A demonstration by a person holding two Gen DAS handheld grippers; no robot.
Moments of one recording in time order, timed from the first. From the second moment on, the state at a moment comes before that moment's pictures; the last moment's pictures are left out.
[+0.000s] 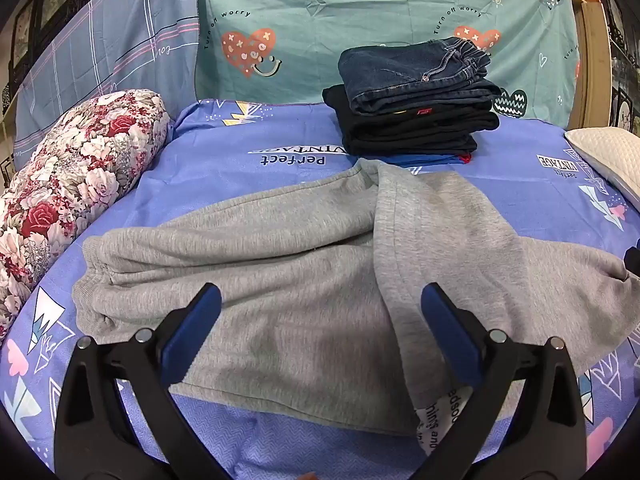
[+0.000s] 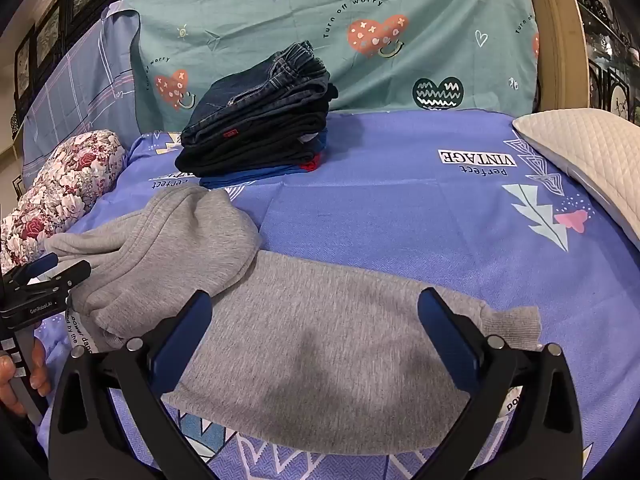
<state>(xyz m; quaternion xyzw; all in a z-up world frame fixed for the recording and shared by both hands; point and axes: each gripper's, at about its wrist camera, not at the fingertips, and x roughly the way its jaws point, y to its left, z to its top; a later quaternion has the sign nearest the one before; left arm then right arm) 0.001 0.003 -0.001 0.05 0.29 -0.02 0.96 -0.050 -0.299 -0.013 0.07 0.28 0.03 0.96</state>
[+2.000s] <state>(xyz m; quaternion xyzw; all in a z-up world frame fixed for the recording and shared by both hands) -0.013 0.201 0.041 -0.04 0.35 0.10 0.93 -0.051 -0.033 -0.035 -0.28 0.32 0.15 0.89</state>
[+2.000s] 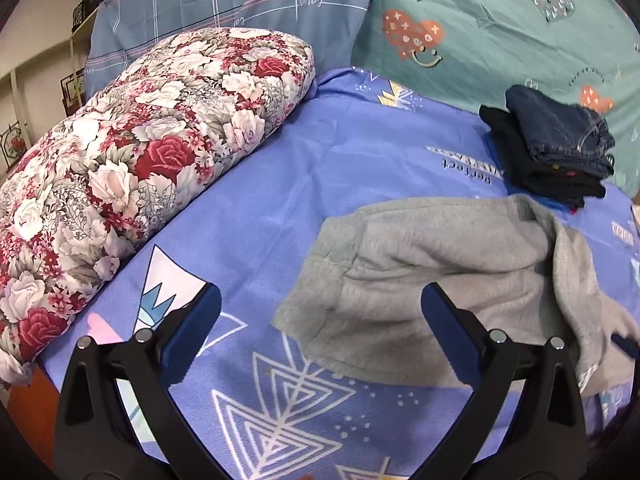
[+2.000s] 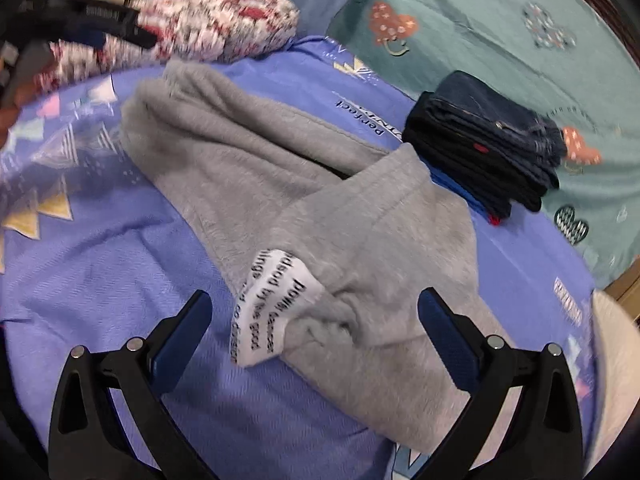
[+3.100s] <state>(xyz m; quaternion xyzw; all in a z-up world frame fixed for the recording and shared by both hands) 0.191 0.220 -0.049 -0.16 0.61 -0.11 0.77 0.050 -0.353 0.004 0.08 0.40 0.03 0.91</state>
